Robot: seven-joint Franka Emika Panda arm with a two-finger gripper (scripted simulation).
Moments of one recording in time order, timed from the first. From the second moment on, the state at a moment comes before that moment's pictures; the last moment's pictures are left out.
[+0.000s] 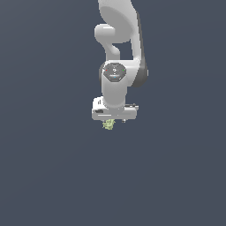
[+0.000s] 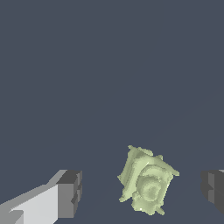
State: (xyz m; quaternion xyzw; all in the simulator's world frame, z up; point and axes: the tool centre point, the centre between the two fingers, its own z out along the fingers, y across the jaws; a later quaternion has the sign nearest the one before) arm -0.022 0.005 0.135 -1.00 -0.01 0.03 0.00
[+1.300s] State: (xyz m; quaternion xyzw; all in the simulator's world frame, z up) arm -0.042 -0.024 0.122 -1.00 0.06 0.03 0.00
